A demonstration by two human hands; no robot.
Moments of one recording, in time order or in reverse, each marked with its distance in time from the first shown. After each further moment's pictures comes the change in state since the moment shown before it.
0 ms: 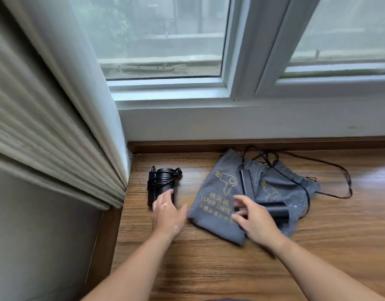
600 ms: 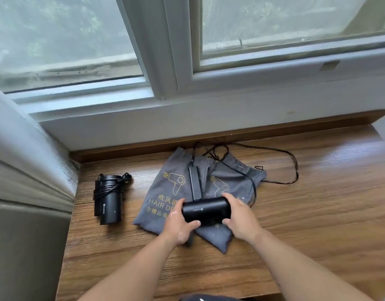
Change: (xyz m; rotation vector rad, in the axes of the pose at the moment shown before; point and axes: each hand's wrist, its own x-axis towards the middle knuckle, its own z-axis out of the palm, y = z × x) left_hand -0.046 0.108 0.131 -0.052 -0.421 0.043; right_hand -0.002 0.122 -0.066 -0.179 0.010 0.119
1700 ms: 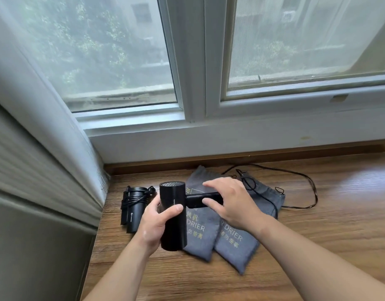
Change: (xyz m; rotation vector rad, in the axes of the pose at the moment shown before) left_hand -0.066 0.000 -0.124 -0.842 0.089 0.308; right_hand -0.016 -0.136 -0.067 -0.084 0.281 -0.597
